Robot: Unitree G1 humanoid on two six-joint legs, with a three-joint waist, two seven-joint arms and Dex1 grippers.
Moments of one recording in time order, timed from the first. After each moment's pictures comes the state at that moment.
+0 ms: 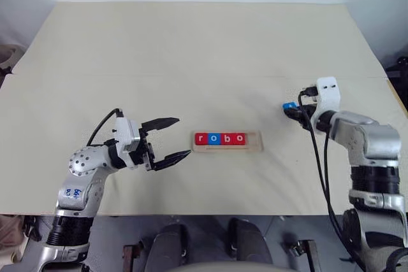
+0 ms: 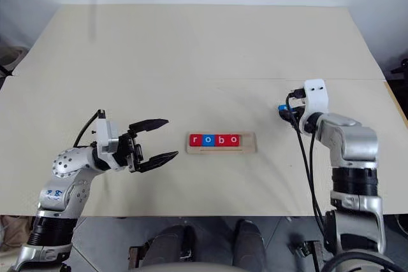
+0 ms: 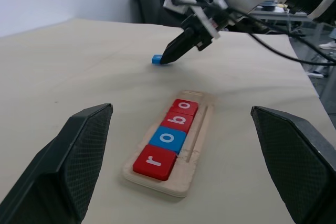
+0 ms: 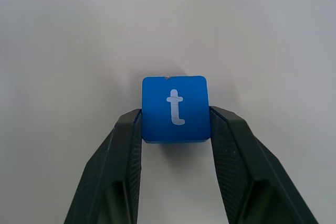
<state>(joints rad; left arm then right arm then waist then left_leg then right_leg) -0.21 0.51 0.05 -0.10 -0.50 0.06 -1.04 -0.50 -0.58 -0.22 -0.12 0.33 1.14 0.43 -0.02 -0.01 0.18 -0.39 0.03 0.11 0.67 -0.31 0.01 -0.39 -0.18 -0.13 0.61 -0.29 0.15</state>
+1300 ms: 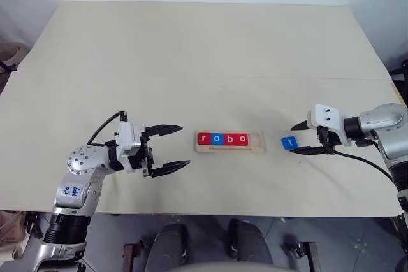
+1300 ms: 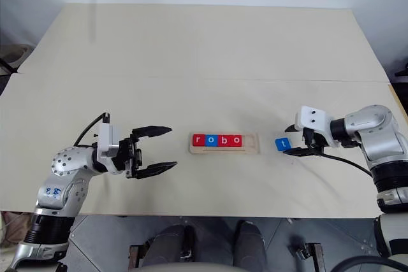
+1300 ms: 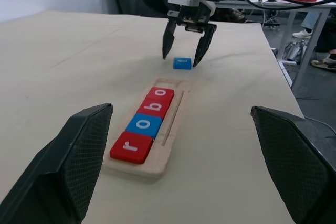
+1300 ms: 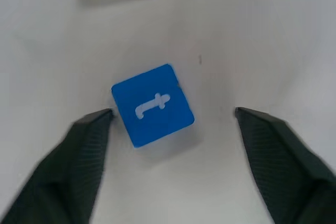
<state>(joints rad) -0.18 0.55 0.05 -0.12 -0.50 0.06 -1.11 -0.65 -0.94 0.21 0.52 0.08 -0.02 1.42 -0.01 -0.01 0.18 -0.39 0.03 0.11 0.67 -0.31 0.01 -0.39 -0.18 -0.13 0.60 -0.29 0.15</state>
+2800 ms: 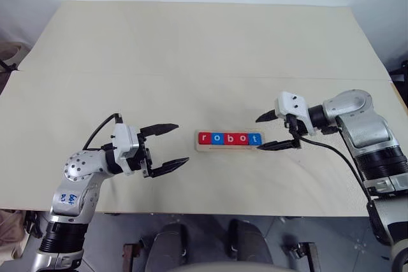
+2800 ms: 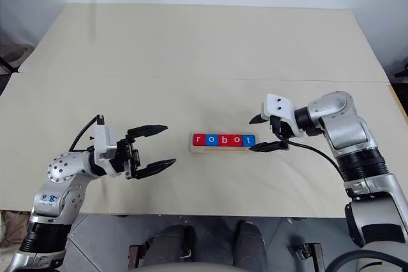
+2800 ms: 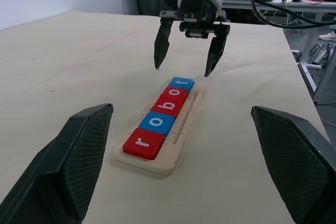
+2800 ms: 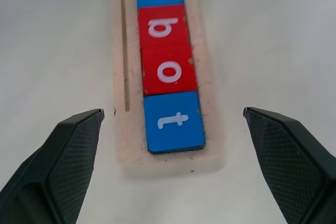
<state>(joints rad) -0.14 0.55 0.06 -0.18 -0.50 0.07 -1.02 -0.73 -0.78 0.21 0.28 0.13 0.26 1.42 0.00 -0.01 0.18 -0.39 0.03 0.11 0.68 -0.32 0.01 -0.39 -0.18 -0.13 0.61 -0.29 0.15</state>
